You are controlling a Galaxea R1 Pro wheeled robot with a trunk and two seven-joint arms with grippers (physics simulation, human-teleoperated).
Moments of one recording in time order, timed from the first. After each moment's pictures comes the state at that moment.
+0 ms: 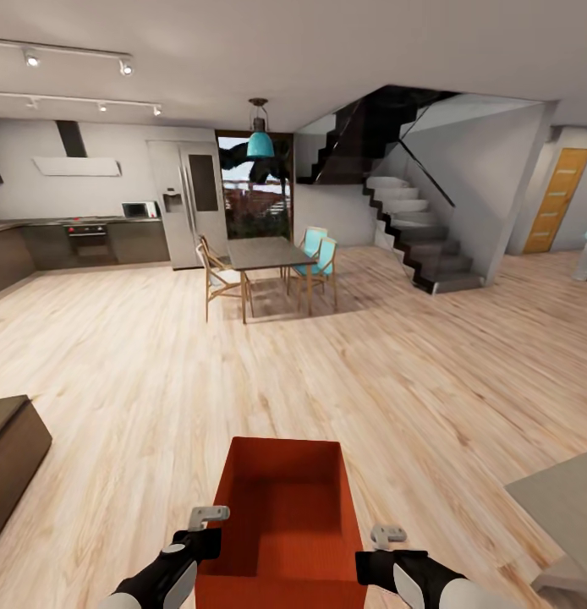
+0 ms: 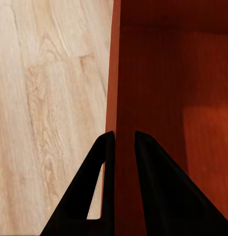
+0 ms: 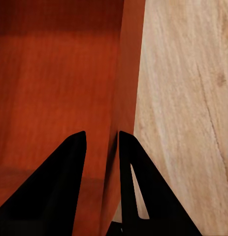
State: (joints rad) left arm -0.55 -0.04 -0.15 -0.24 0.18 0.01 0.09; right arm -0.63 0.04 -0.04 -0.04 0.02 0.14 0.18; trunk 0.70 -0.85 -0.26
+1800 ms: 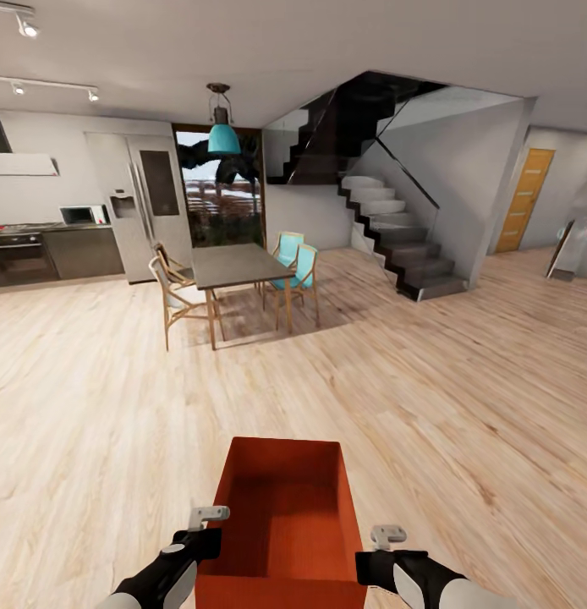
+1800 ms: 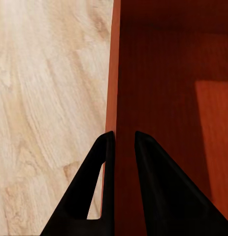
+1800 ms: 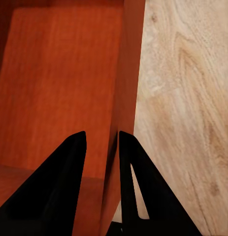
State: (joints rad) left arm -0.55 -0.04 -0.15 -0.24 0.18 0.01 0.09; right arm -0.63 0.04 -0.04 -0.04 0.02 0.13 0.18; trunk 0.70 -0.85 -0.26
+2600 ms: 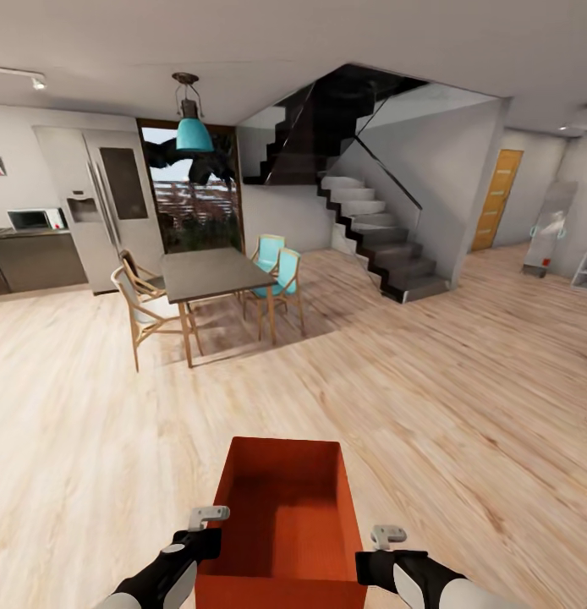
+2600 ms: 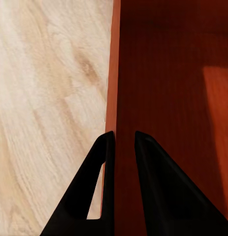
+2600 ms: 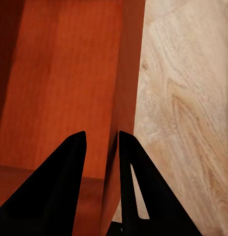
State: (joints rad) left arm -0.55 -0.04 -0.15 -0.23 0.18 0.01 0.09; right arm -0.63 0.04 -0.04 -0.04 0.02 0.14 0.18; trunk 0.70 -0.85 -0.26
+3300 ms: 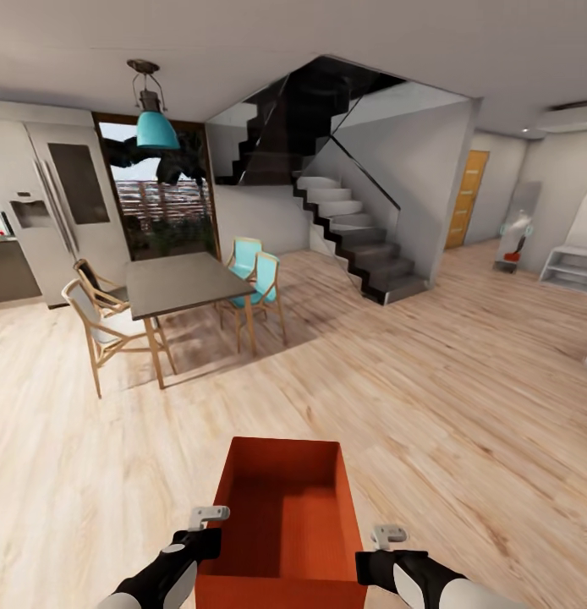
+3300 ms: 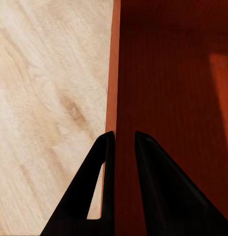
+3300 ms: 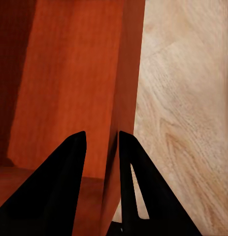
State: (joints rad) left arm -0.55 -0.04 -0.15 -0.23 0.18 0.01 0.09; right arm -0.63 0.04 -0.04 -0.04 0.02 0.13 0.18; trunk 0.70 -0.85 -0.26
